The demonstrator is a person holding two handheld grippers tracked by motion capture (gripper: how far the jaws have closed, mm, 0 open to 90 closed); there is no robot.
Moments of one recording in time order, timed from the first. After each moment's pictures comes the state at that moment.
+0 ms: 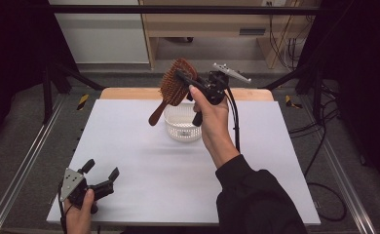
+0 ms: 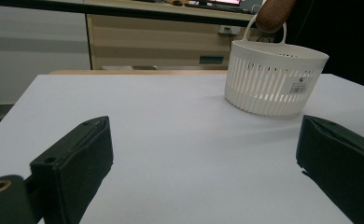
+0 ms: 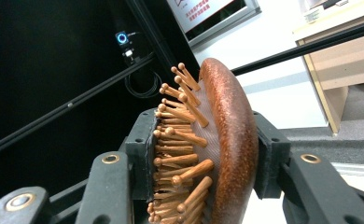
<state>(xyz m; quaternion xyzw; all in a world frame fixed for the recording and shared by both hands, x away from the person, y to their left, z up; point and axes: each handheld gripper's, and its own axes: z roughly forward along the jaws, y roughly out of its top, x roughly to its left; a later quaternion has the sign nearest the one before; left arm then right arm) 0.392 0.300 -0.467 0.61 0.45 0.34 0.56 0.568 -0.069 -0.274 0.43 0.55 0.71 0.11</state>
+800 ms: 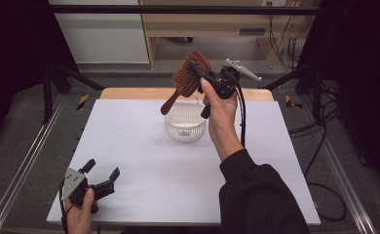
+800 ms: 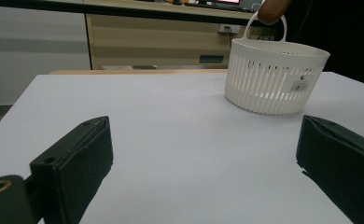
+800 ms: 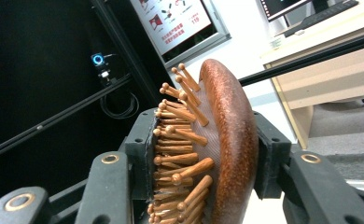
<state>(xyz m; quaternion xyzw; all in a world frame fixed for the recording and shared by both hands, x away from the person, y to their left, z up) 0.394 0.299 -0.468 0.61 0.45 0.34 0.55 0.584 -0.094 -0.275 0.45 0.52 0.71 0.16</state>
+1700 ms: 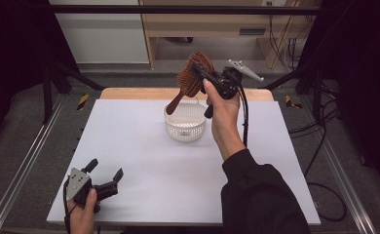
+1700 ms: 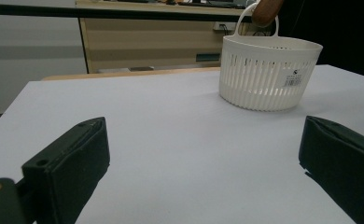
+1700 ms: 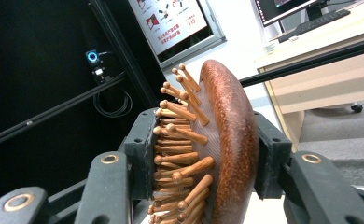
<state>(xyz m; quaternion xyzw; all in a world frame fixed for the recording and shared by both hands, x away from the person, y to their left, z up) 0.394 0.290 -0.469 0.63 0.43 0.34 0.55 0.586 -0.101 -0.279 0.45 0.52 0.70 0.18</state>
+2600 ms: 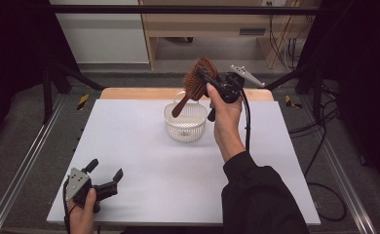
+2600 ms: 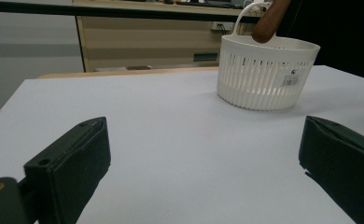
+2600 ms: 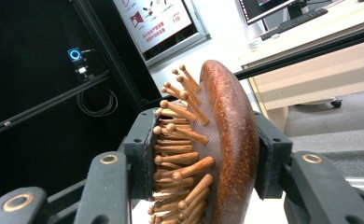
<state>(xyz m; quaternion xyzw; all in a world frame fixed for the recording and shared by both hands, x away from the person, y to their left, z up) 0.395 0.293 -0.470 0.63 0.43 0.34 0.55 0.591 -0.110 -0.297 0.47 0.52 0.69 0.19</state>
